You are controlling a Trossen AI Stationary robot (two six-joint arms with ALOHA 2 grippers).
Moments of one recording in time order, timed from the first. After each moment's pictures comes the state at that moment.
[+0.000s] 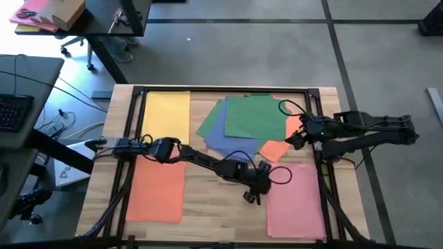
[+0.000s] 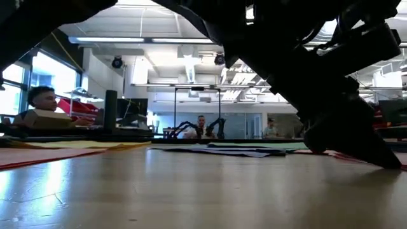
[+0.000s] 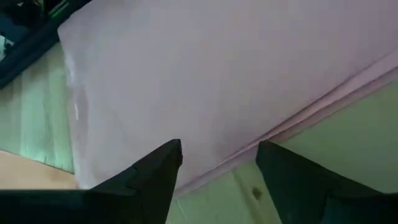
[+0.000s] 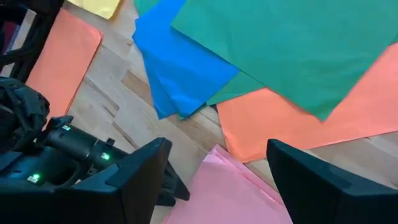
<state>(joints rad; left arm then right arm) -0.22 2.57 2.04 -0.20 -0.11 0.47 0.06 0.75 0.90 -1.07 0.18 1.06</state>
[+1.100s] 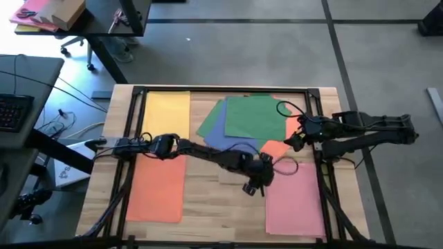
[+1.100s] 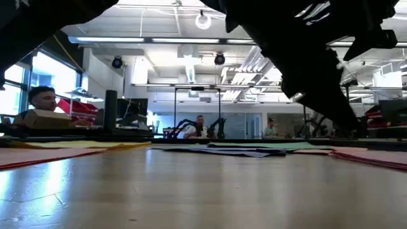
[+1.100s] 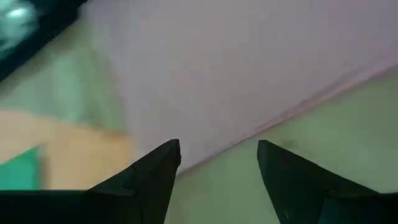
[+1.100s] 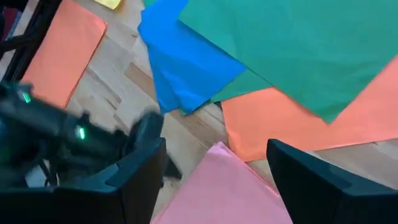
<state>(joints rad) -0.13 2.53 2.25 -0.57 -0.09 0.47 0.06 0.77 0.90 -1.05 0.16 1.02</state>
